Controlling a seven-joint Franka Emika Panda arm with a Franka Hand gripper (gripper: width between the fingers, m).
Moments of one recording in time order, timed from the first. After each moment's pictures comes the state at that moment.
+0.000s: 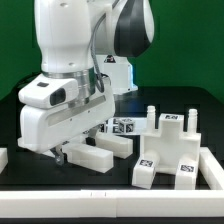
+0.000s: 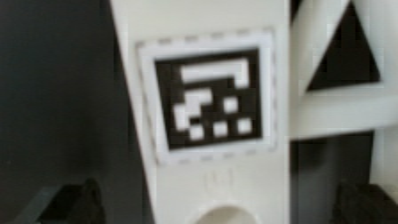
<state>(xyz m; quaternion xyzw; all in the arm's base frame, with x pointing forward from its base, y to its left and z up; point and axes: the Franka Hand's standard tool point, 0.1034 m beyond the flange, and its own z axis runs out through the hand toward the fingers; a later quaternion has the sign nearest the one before) 0.507 -0.084 0.011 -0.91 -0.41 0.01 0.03</state>
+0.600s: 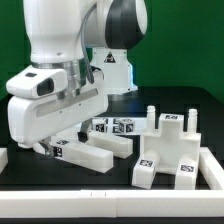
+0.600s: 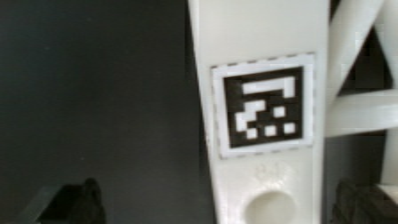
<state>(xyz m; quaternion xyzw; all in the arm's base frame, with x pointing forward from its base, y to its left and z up) 0.510 -0.104 0.033 -0.91 -0.41 0.00 0.03</state>
